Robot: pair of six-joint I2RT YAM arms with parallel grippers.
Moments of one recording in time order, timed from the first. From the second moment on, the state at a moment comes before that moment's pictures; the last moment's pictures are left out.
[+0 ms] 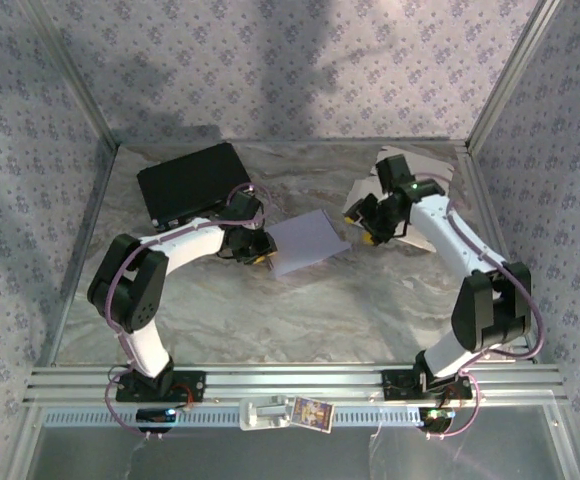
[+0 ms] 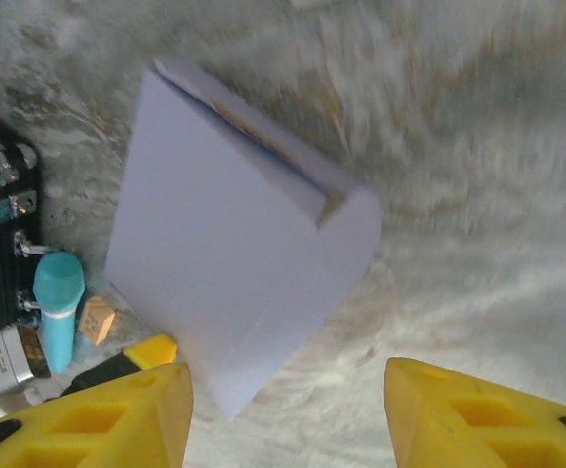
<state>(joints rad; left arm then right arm) -0.55 1.76 1.11 -0.46 0.24 -0.90 0.26 1.59 1.35 -0.90 -0.30 0.91</state>
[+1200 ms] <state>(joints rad) -0.54 1.76 1.11 -0.45 0.23 -0.83 0.36 2.01 1.60 -0.99 -0.28 0.32</state>
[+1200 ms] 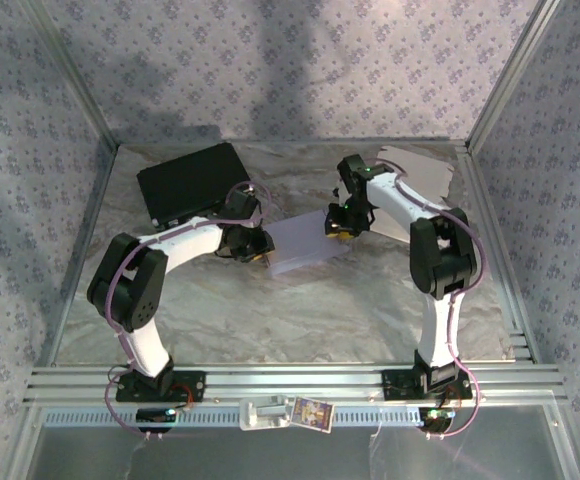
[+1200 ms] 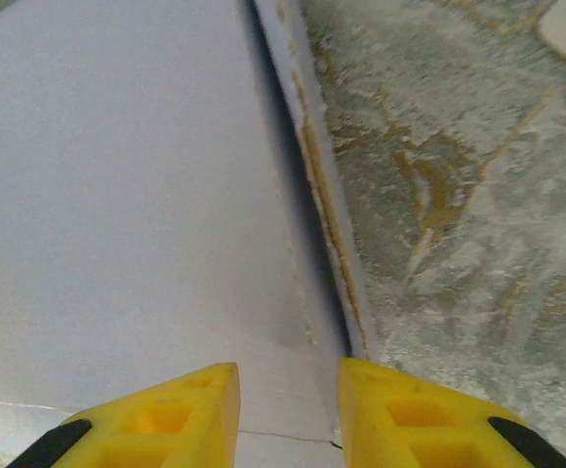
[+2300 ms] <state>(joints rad) -0.49 1.69 0.93 -0.25 0.33 -0.80 0.35 1.95 1.37 -0.81 -0.41 0.28</state>
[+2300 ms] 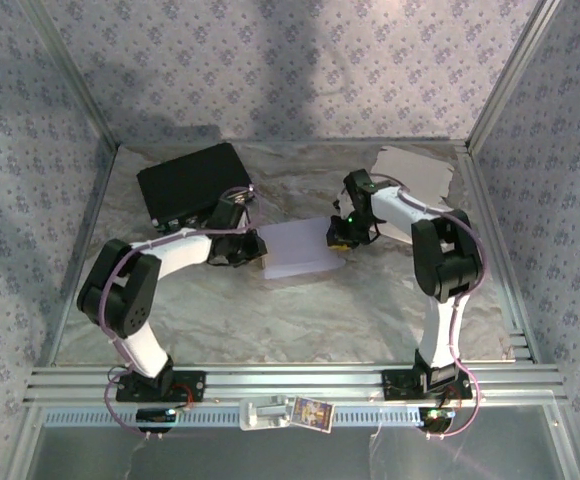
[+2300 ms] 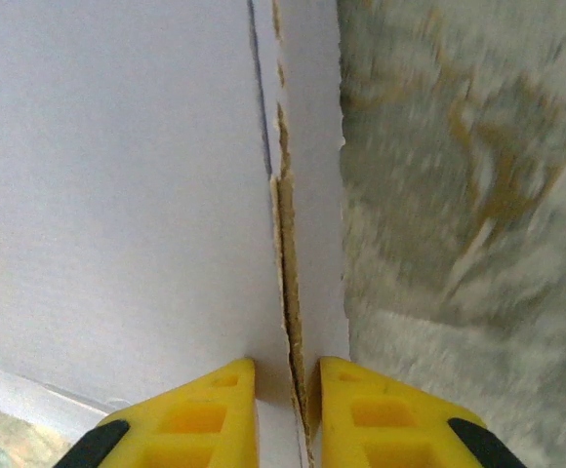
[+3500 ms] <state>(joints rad) -0.47 1.49 0.63 -0.05 0.43 -0.80 0.23 1.75 0.89 -0.30 -0.75 0.49</state>
